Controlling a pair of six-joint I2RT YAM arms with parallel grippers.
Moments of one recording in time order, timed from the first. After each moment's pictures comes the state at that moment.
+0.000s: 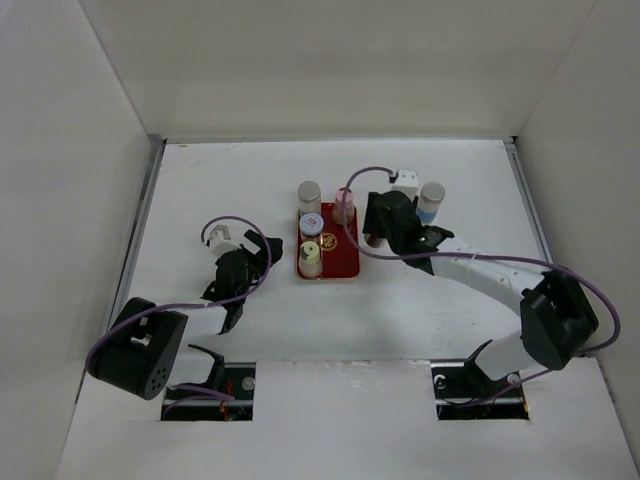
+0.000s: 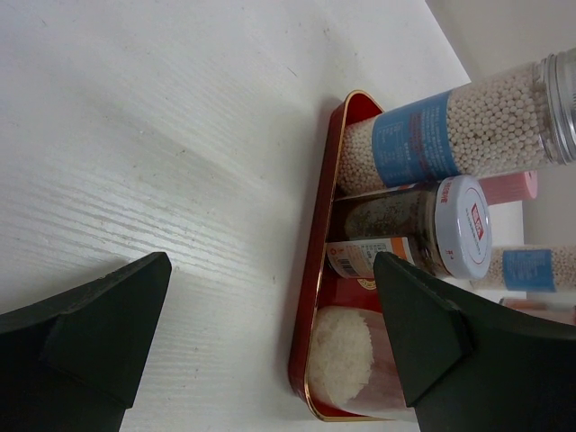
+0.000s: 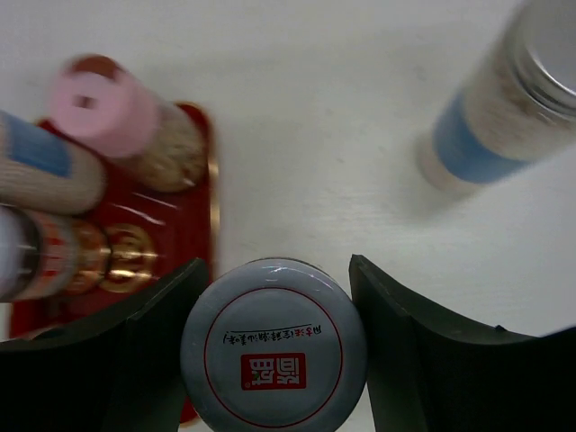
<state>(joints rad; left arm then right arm) -0.38 1.30 0.19 0.77 -0.23 -0.95 0.65 1.44 0.92 -0.10 0.54 0.48</state>
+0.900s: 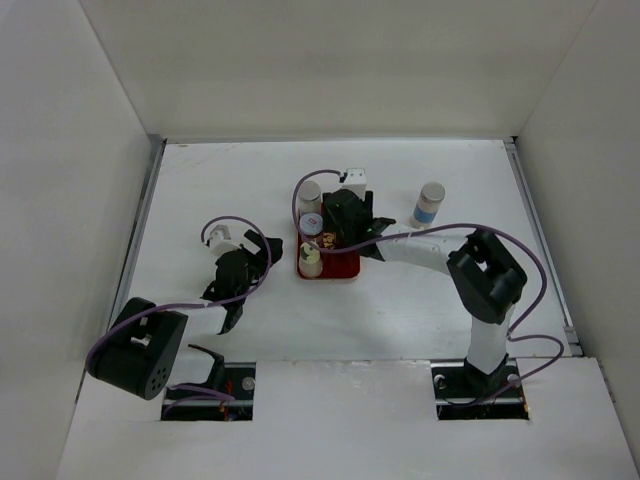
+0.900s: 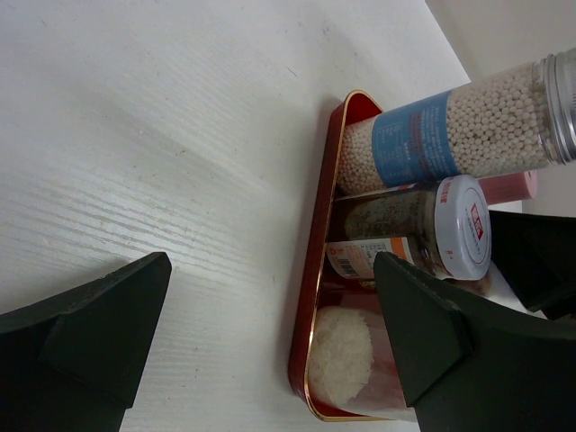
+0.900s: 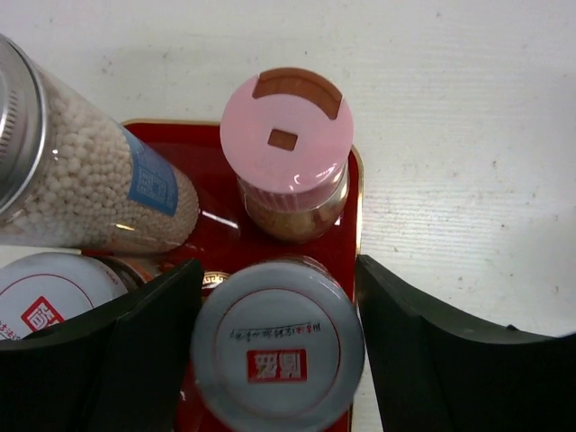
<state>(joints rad) -0.37 1.30 0.19 0.77 -0.22 -0.95 0.79 1.88 1.25 0.01 0.60 0.44</state>
